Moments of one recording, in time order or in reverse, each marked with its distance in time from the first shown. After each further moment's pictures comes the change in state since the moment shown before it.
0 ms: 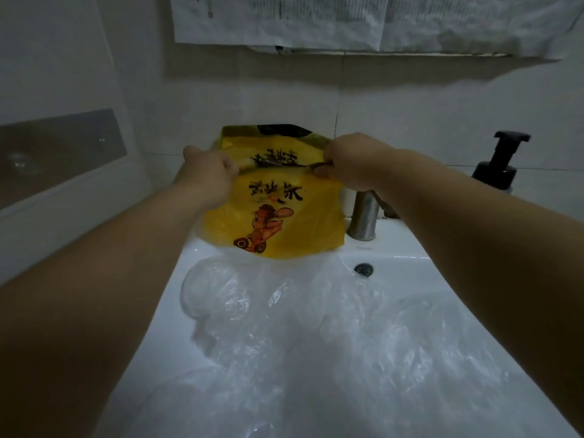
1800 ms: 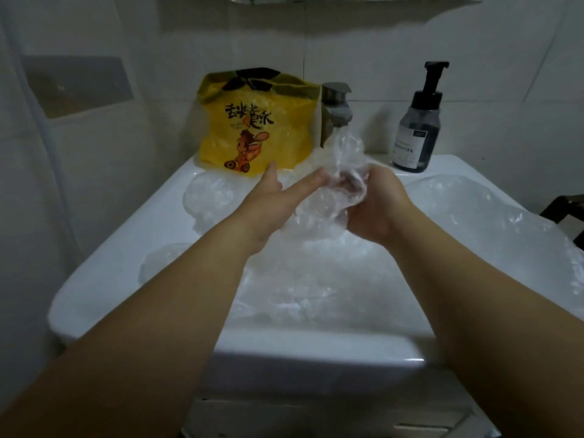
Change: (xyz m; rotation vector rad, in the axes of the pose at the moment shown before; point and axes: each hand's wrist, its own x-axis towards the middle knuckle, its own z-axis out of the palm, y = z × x) left_hand -0.231 0.070 0.039 -0.872 -0.444 -0.159; right_hand -0.214 -0.016 0.067 2.218 -0.104 0.385
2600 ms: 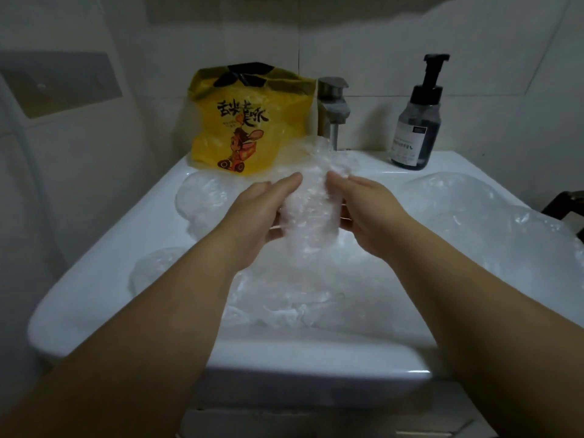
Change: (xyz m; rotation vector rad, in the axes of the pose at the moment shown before) left_hand 0.008 -0.017 -0.007 -0.149 0.029 -0.015; right_hand 0.003 0.015 -0.005 -0.507 0.205 -0.146
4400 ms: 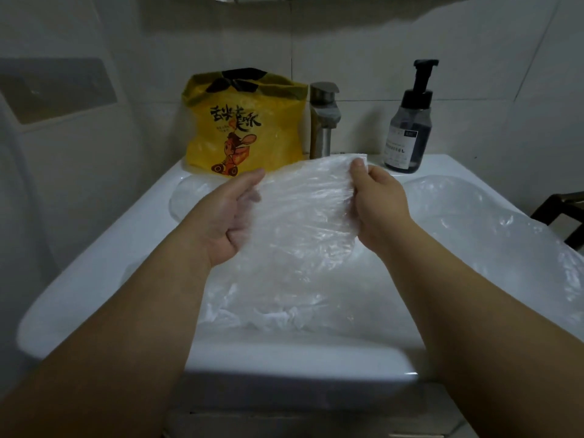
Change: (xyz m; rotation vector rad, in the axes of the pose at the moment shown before) left_hand -0.004 0.015 -0.019 -0.174 0.122 -0.165; right_hand 0.010 0.001 -0.013 0.059 0.275 -0.143
